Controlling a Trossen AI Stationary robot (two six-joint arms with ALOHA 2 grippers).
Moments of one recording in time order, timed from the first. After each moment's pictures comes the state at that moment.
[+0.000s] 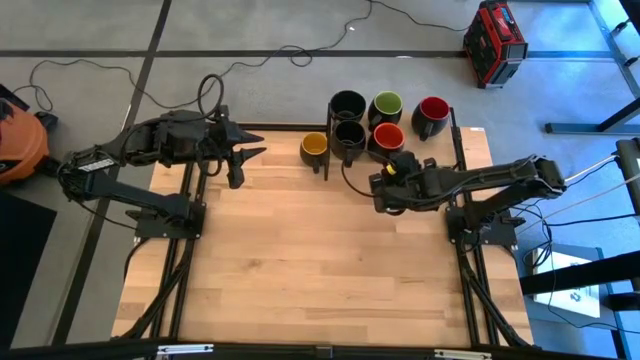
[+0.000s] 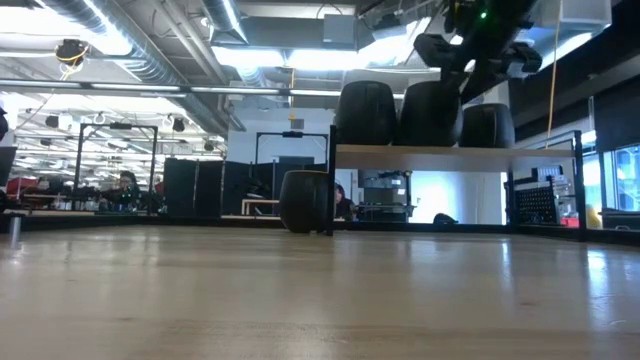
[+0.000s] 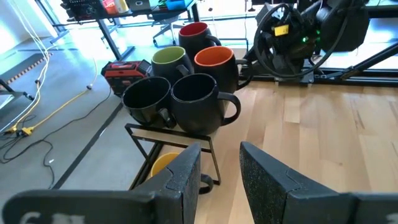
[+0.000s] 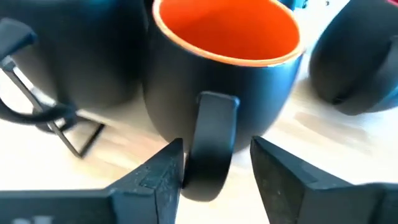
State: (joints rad) left arm 0.12 0.99 1.38 -0.76 -0.27 0.06; right arm 0.09 1.39 1.13 -1.07 0.97 1.22
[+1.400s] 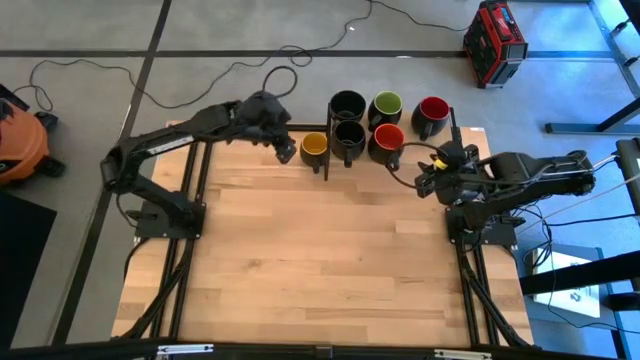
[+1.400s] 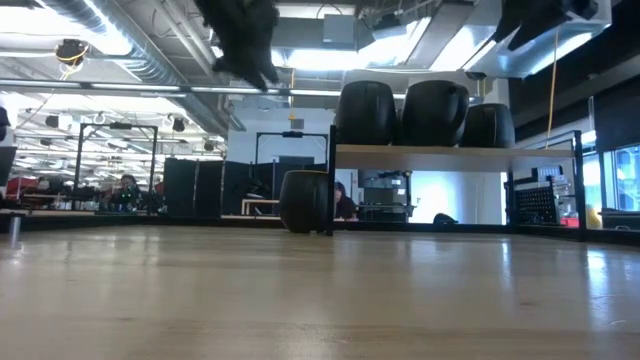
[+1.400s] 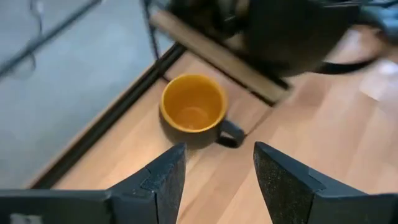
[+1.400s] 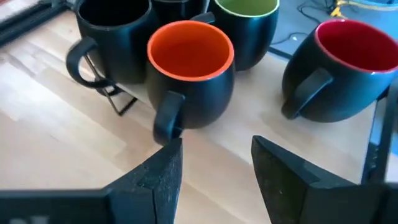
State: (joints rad) left arm 0.46 1.40 1.38 -0.76 -0.08 -0.19; right arm 0.22 1.01 1.25 -1.36 0.81 1.03
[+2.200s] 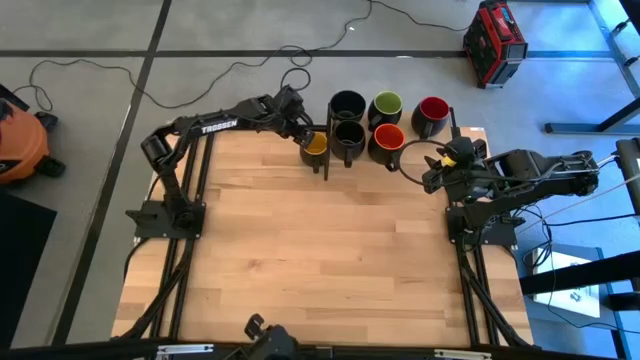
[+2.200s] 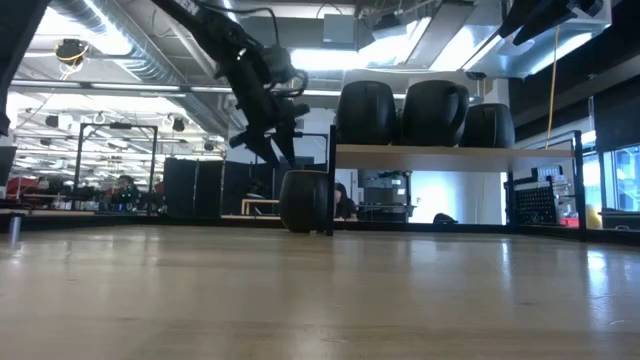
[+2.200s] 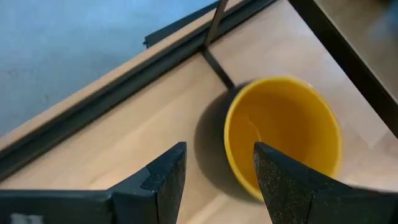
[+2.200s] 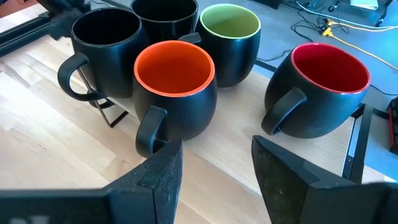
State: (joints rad) left arm 0.66 1.77 1.38 -0.55 0.03 -0.32; right arm 0.22 0.95 1.24 -1.37 0.87 0.96
